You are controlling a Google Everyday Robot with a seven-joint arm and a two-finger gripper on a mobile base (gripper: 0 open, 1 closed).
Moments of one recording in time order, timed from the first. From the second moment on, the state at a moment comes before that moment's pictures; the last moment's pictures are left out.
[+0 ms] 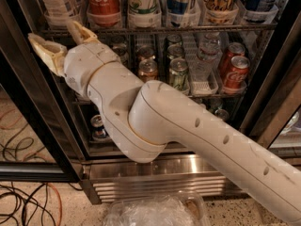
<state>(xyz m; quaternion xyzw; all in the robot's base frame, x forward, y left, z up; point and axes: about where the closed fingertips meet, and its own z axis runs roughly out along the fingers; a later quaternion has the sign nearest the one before) 0.519 0.168 1.041 -0.25 0.56 0.28 0.73</state>
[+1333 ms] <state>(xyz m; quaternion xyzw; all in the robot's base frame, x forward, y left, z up) 0.545 0.167 1.051 -0.26 0.55 0.27 0.74</state>
